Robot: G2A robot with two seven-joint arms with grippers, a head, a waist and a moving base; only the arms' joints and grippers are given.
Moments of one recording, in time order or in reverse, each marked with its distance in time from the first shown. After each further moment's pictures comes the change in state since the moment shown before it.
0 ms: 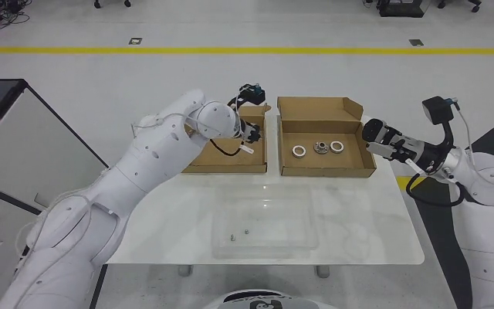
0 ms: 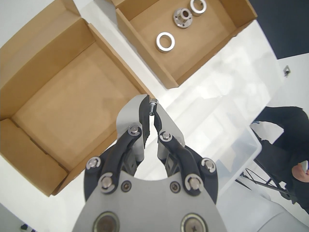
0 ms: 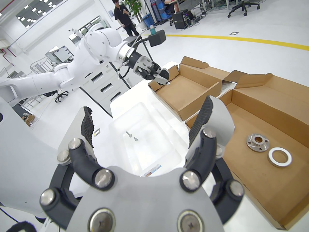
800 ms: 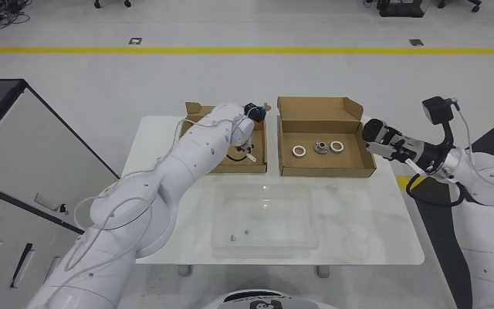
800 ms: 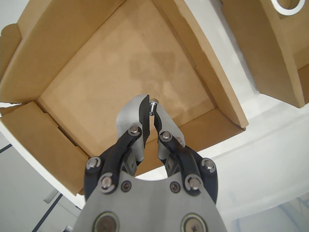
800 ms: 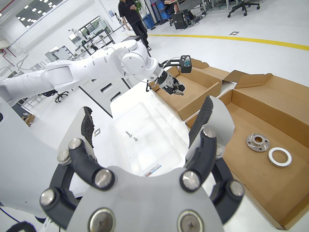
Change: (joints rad) left arm -0.094 -0.344 0.271 0.670 0.171 -0.081 0.102; right arm 0.000 0.000 0.000 0.000 0.000 0.000 0.000
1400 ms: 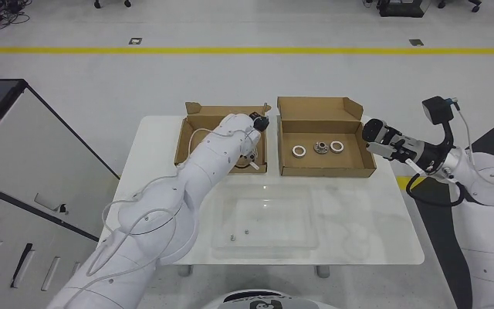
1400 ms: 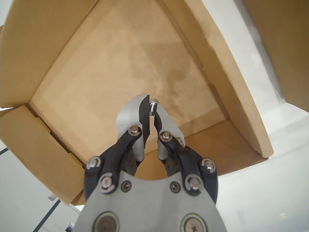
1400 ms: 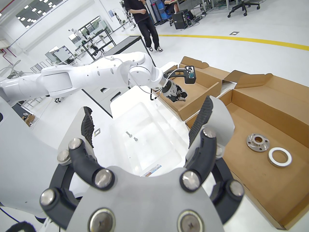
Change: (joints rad) left arm 0.025 -0.143 0.013 0.240 0.061 -0.054 0.083; right arm 0.000 0.000 0.000 0.000 0.000 0.000 0.000
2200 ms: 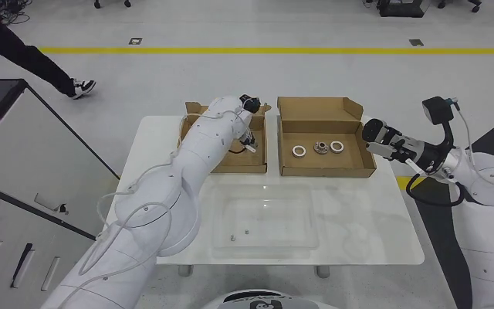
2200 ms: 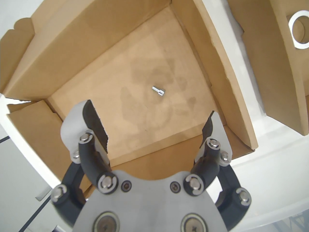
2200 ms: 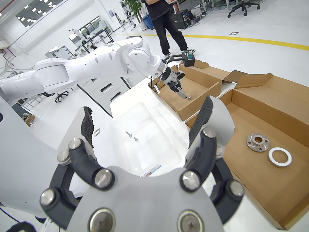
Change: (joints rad) left arm -0.107 -0.016 -0.082 0.122 -0.045 -0.042 0.022; right arm 0.000 0.000 0.000 0.000 0.000 0.000 0.000
